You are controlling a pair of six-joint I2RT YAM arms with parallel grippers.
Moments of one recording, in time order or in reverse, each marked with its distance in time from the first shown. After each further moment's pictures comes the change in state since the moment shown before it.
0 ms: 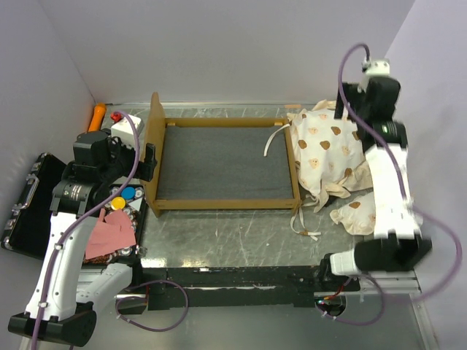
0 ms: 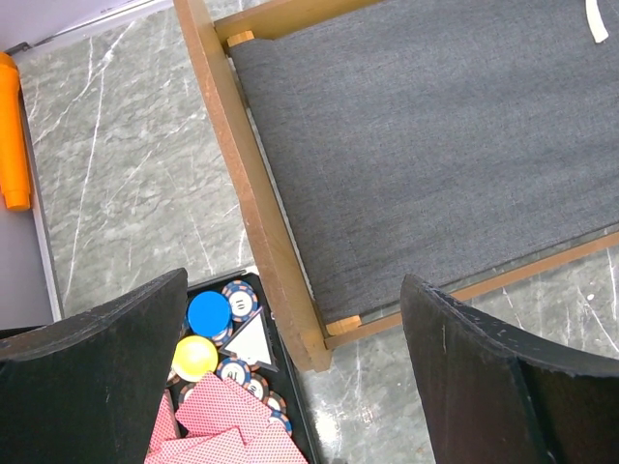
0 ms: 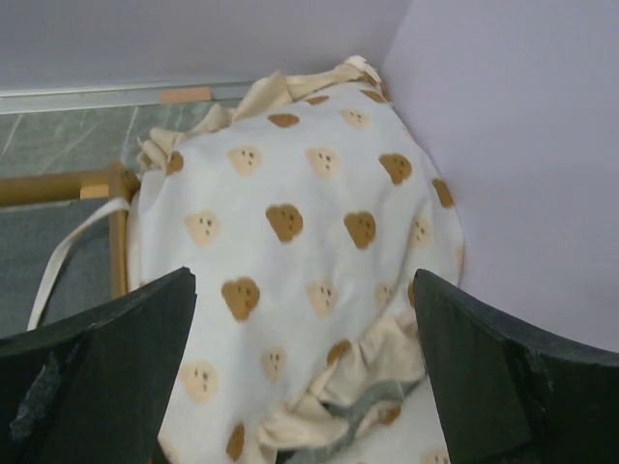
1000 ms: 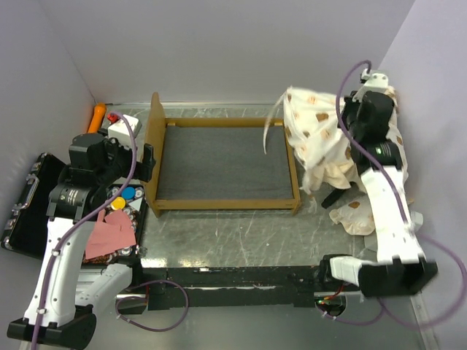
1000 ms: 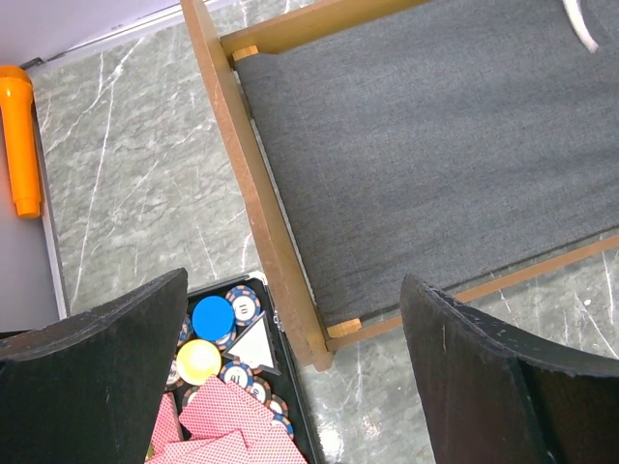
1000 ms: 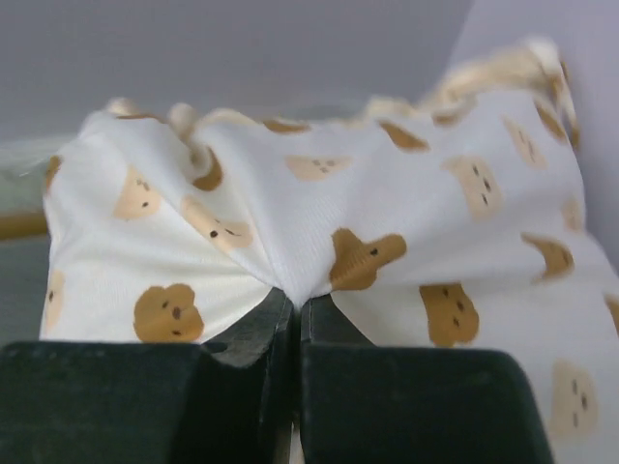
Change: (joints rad) left arm 0.000 -0.021 0.010 -0.002 -0.001 0.000; right arm 0.039 -0.005 -0.087 0.115 -0.042 0.131
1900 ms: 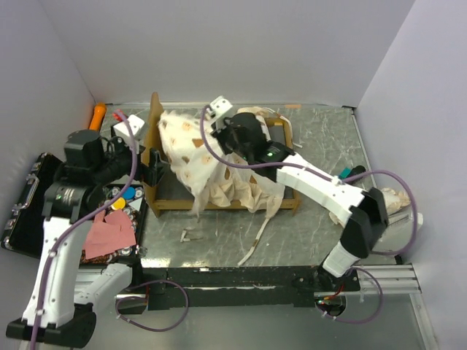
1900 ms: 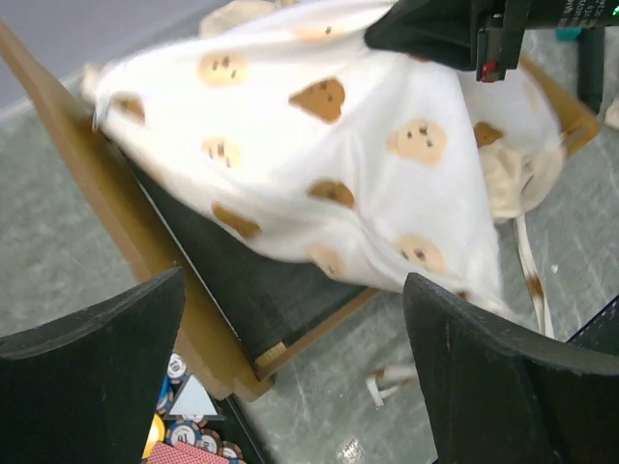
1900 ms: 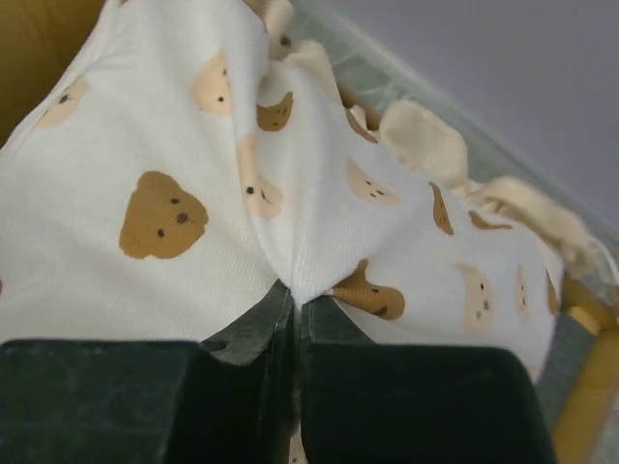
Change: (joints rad) left arm 0.000 0.005 0.081 -0.017 0.315 0.019; right arm 0.830 0.298 0.047 0.328 0.025 -0.178
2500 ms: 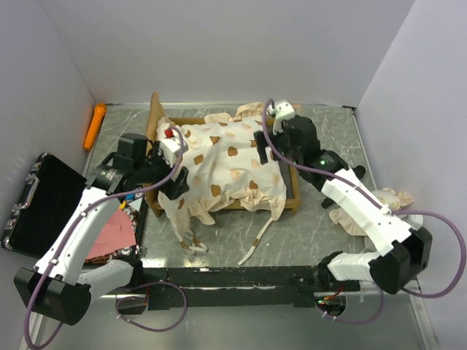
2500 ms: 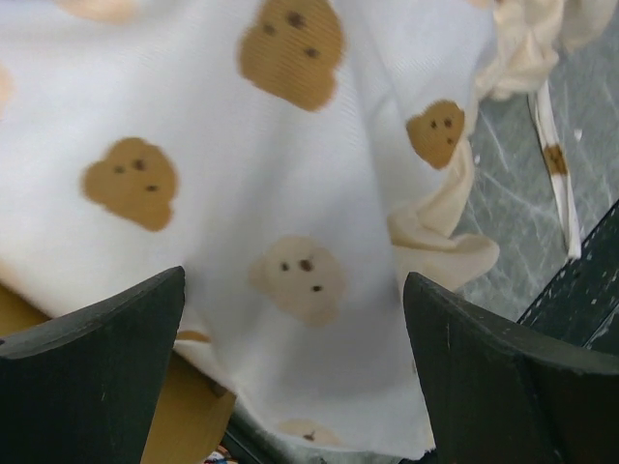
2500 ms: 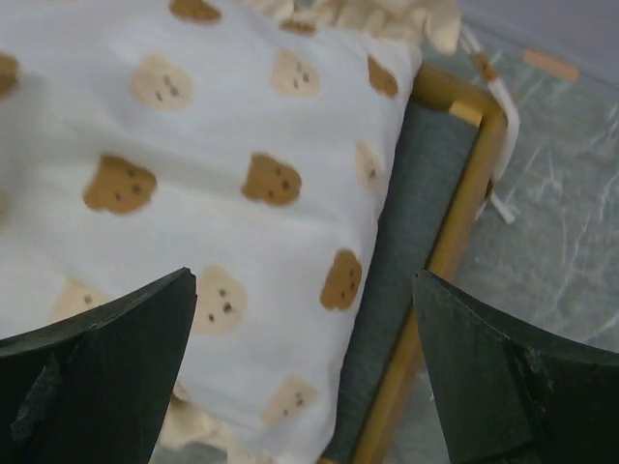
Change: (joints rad) left arm -0.142 0.183 -0.211 0.045 0.002 0.139; right arm -0.246 -0.278 -0.194 -0.257 -0.051 0.126
